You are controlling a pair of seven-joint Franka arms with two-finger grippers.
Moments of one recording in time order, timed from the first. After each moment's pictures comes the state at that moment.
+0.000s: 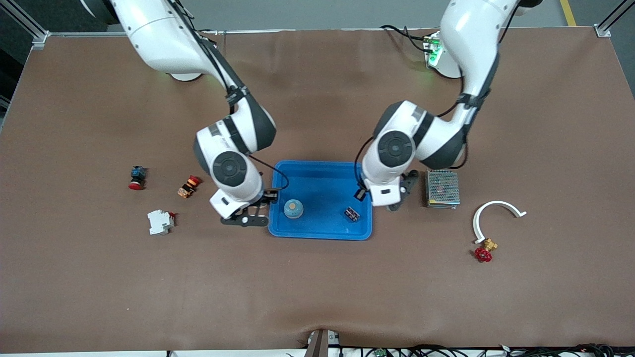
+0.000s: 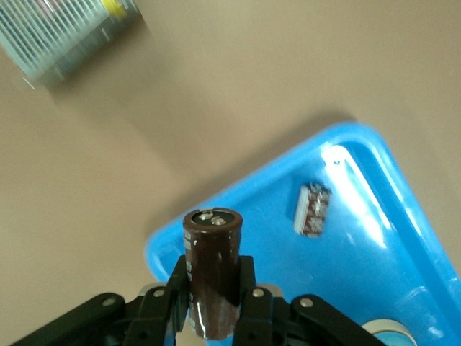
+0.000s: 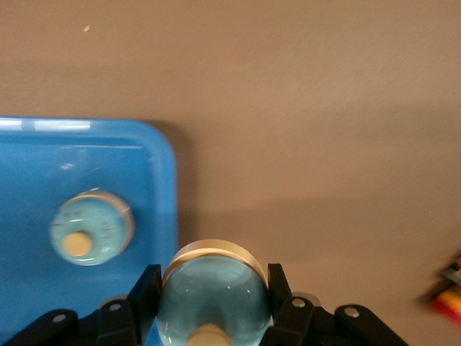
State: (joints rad) left arm -0.46 0.53 -0.10 -1.56 -0.06 1.99 -1.44; right arm 0.49 0.64 -0.03 -1.48 0.02 2.02 0.44
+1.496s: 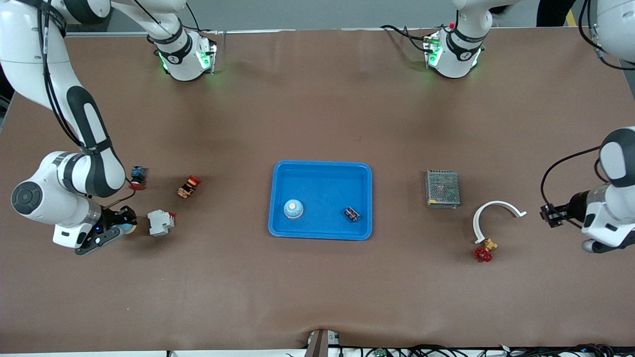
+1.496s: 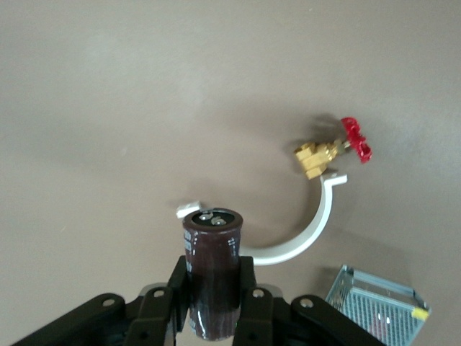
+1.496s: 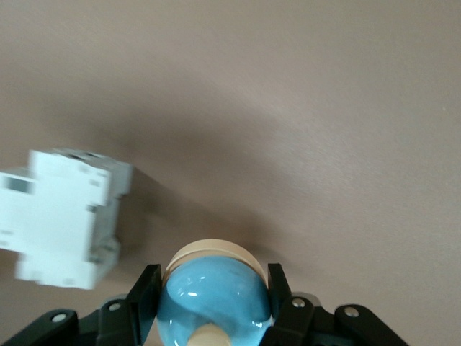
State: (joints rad) left arm 0.19 0.55 -0.10 -1.47 0.08 1.91 -0.18; right arm -0.14 0.66 -0.03 -1.73 0.02 2.38 -0.72
